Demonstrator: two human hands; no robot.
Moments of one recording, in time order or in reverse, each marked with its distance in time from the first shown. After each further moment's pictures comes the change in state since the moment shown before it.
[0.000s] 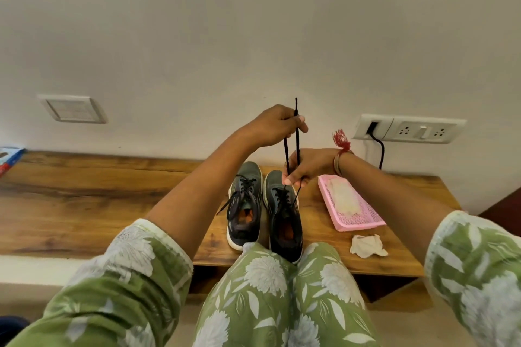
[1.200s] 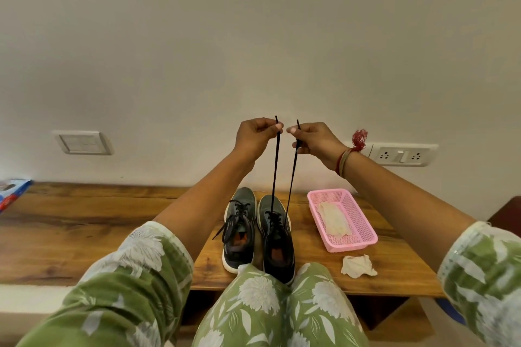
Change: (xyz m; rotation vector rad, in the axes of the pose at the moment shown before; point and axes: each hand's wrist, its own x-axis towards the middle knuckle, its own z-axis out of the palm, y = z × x) left_hand -0.005 0.020 -0.002 -0.522 0.456 -0.034; right_hand -0.071 -0.059 -0.021 0.382 0.799 -0.286
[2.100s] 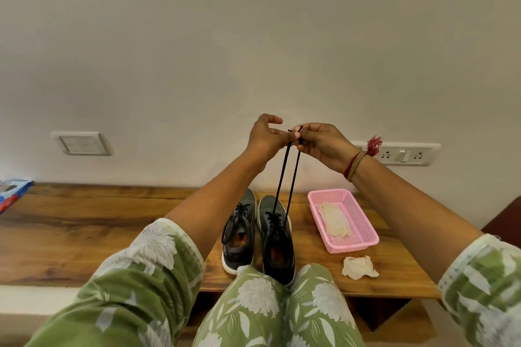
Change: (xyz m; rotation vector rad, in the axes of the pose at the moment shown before) left_hand 0.006 0.001 0.024 0.029 -0.019 -0.091; right_hand -0.004 0.005 -0.015 0.388 -0.077 0.060
